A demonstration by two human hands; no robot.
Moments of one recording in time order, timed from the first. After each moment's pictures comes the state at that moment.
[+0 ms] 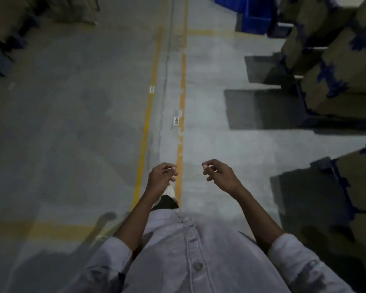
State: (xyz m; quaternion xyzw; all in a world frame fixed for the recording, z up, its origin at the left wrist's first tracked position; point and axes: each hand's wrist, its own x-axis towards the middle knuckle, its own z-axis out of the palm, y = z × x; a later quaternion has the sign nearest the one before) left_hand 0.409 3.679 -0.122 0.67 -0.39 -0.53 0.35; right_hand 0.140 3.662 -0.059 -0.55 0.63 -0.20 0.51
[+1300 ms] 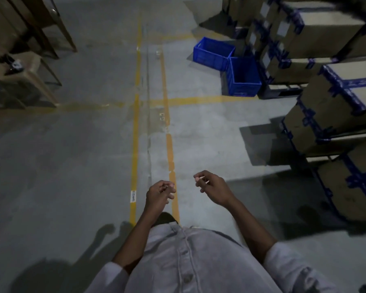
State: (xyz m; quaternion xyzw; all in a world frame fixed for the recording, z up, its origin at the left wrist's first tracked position) left_hand 0.412 2.710 -0.121 0.65 -0.40 -0.55 0.33; right_hand 0.161 2.709 -0.054 -0.56 0.64 -0.26 0.47
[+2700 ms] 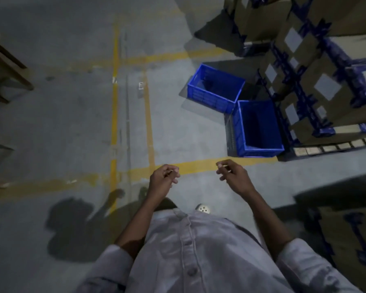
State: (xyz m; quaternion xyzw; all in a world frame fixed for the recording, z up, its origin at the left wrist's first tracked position) left_hand 0.221 1.680 -0.130 0.64 -0.43 -0.55 0.32; right_hand -0.074 1.711 -0.081 -0.46 0.71 -0.29 0.45
